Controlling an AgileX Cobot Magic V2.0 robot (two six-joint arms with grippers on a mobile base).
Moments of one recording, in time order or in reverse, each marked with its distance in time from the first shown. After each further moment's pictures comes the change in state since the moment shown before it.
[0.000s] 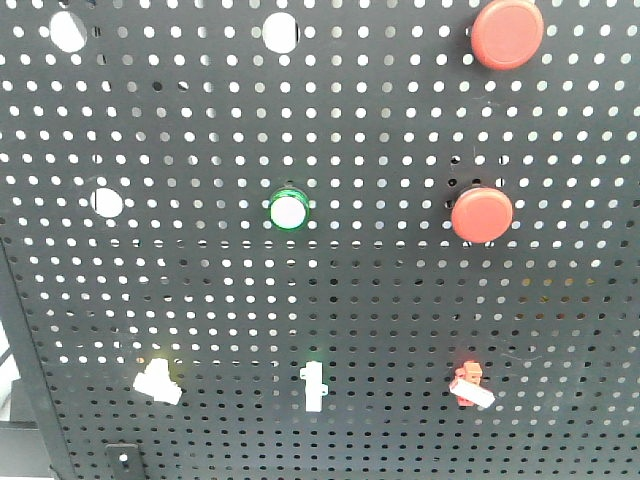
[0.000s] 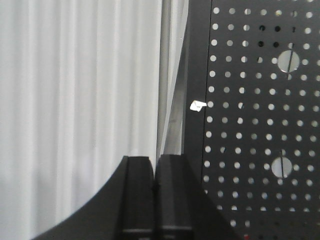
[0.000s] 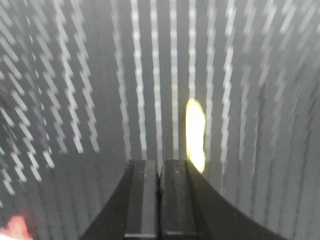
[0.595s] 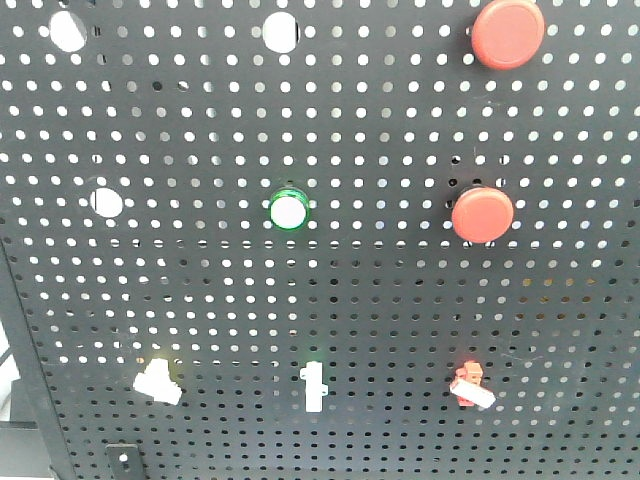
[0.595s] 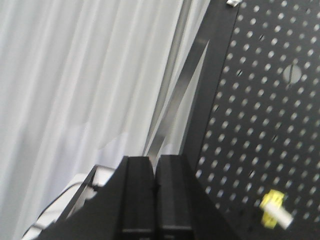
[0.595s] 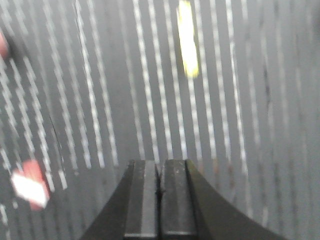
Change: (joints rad) left arm 0.001 -0.460 0.657 -0.216 -0.316 0.001; right arm 0.000 -0.497 0.565 0.075 -0.373 0.000
